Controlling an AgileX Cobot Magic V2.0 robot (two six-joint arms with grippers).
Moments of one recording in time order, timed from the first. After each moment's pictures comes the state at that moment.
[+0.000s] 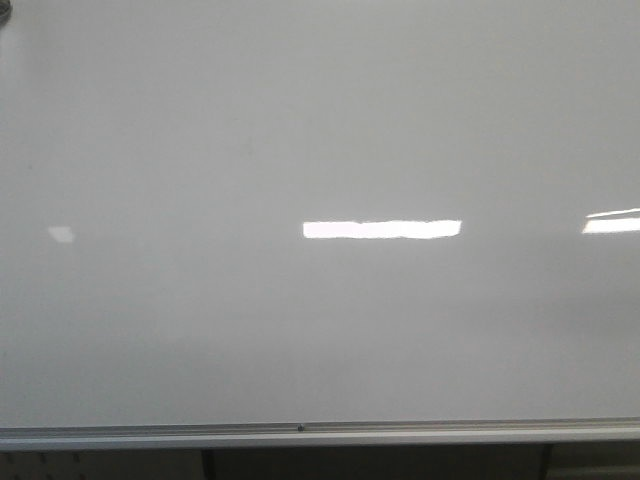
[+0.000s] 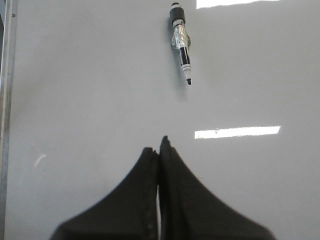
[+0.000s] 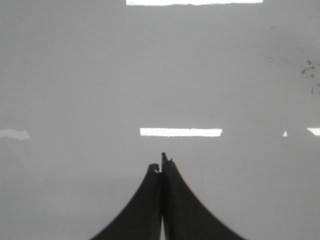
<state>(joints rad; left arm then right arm) 0.04 0.00 0.01 -0.01 0.02 0.07 -0.01 -0.01 0.03 0.04 -0.01 0.00</state>
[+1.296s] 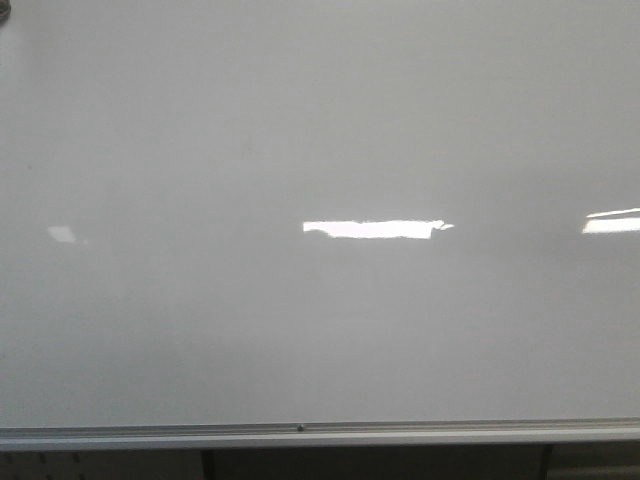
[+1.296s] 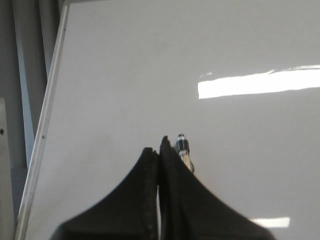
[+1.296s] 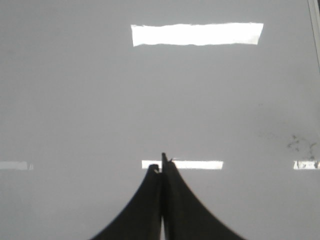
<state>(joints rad) 0.04 0.01 -0.28 -0.01 -0.04 0.05 -0.01 0.02 -0.29 0.04 0.16 0.00</state>
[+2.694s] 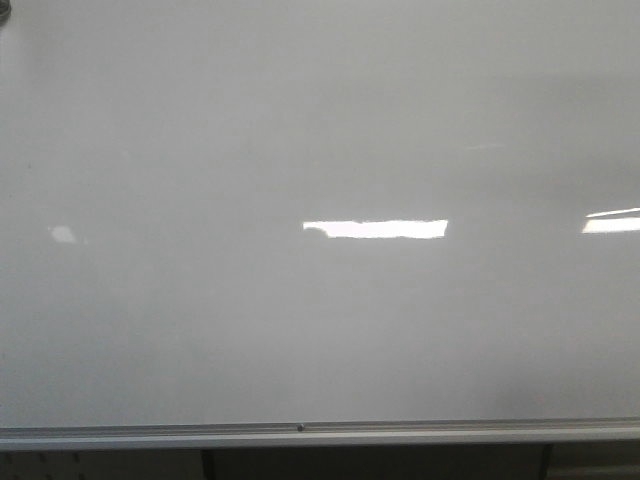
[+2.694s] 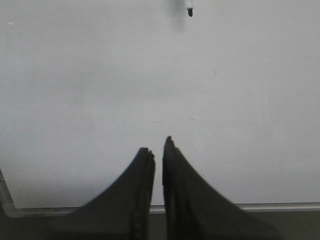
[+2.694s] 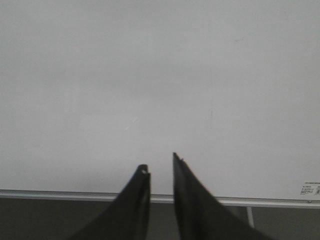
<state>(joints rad) 0.04 0.74 -0.66 -0.02 0.56 0.05 -0.01 0.77 -0.62 0.04 0.50 -0.02</state>
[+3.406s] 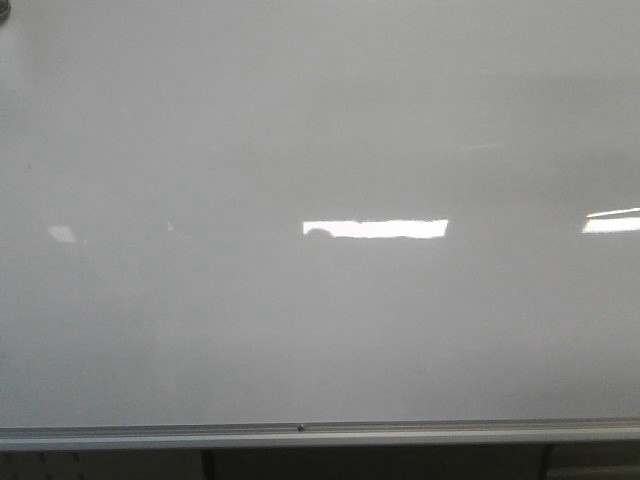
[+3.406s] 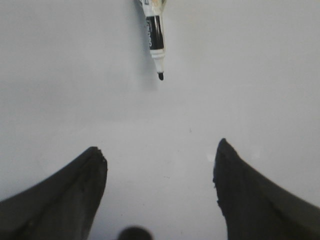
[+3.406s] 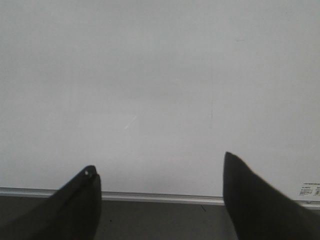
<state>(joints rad) -0.01 1.05 -0.86 -0.10 0.43 0.07 -0.01 0.77 -0.62 0.04 0.50 -0.03</state>
